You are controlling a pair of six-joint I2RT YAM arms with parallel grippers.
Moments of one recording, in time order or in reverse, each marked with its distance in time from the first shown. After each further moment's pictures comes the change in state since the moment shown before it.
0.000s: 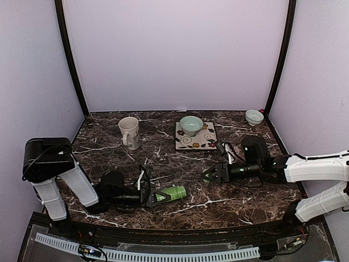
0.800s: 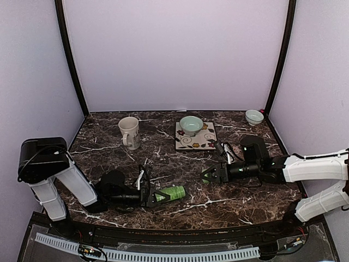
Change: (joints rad) left arm 0.000 -0.047 0.004 -0.096 -0.024 0.032; right arm 0.000 0.025 0.000 0.031 -0.014 0.004
